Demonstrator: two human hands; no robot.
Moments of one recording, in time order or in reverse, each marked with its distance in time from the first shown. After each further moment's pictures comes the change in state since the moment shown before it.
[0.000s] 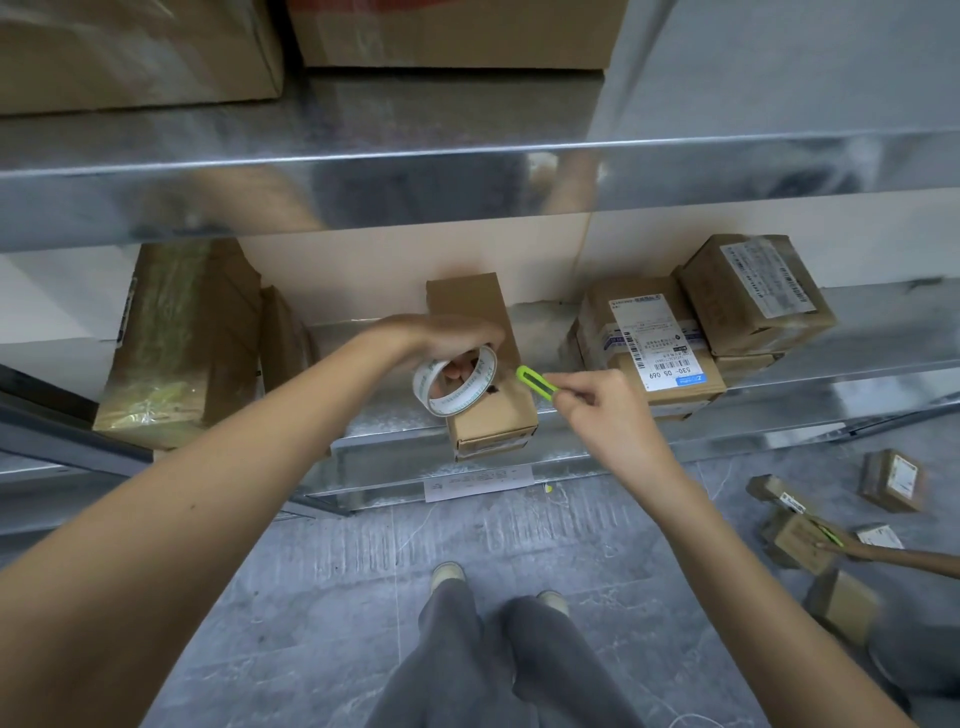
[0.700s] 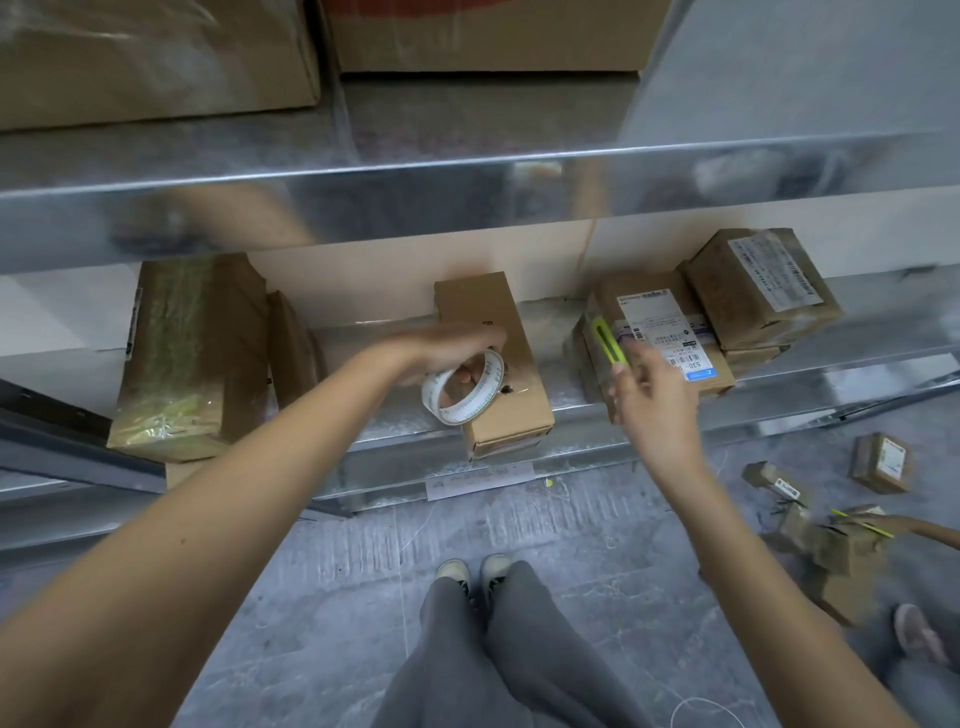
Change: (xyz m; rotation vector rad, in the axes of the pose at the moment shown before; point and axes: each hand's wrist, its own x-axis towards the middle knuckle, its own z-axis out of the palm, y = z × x) left_hand -0.002 -0.021 -0.005 -0.078 0.017 0.126; right_hand 0.013 0.027 0.004 0.023 0.290 0.058
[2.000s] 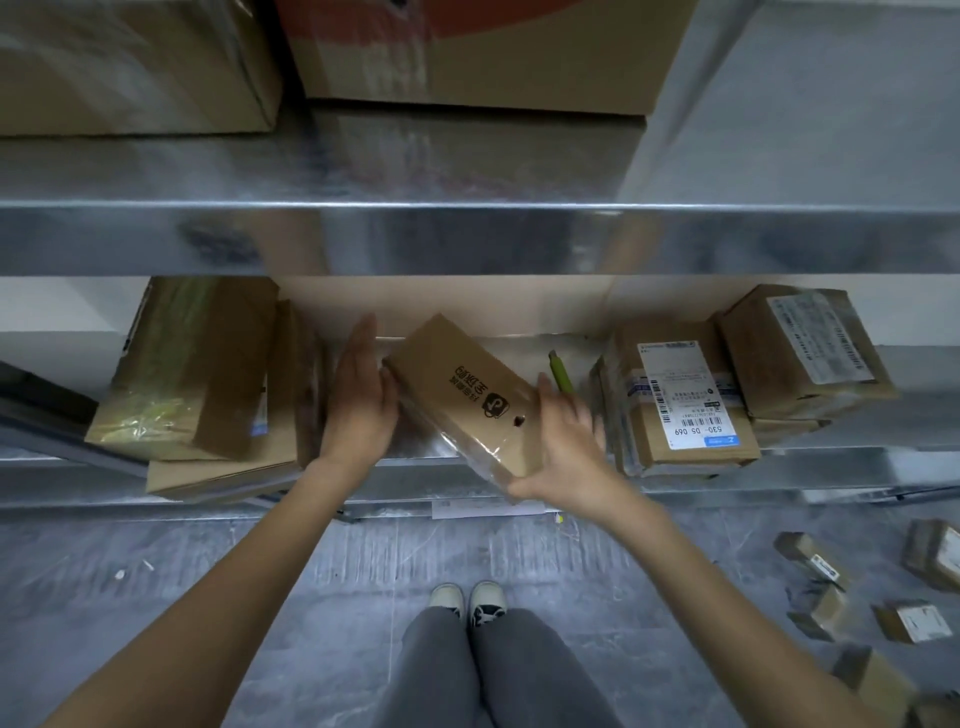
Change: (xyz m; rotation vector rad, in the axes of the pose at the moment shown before) left_hand 0.025 -0.124 0.015 0.224 1.093 0.256; right_hand 0.021 -0.010 0.046 -0.386 -0.629 -0.253
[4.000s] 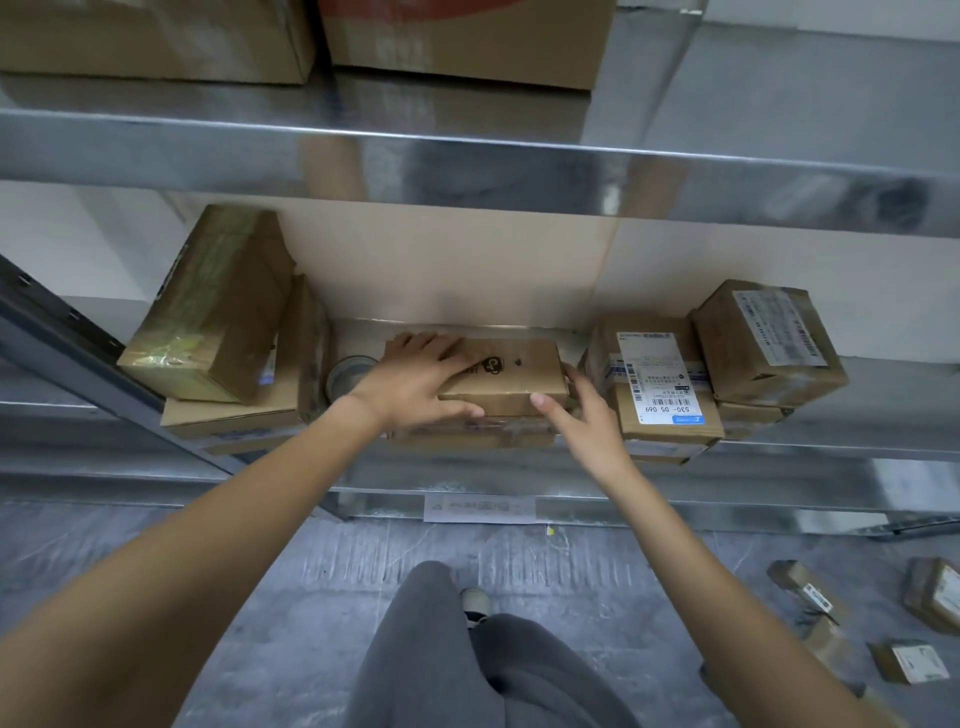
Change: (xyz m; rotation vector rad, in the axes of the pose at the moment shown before) left_hand 0.002 0.041 0.008 0.551 -0.438 0.522; right_hand -0.006 0.059 0.008 0.619 0.255 -0.048
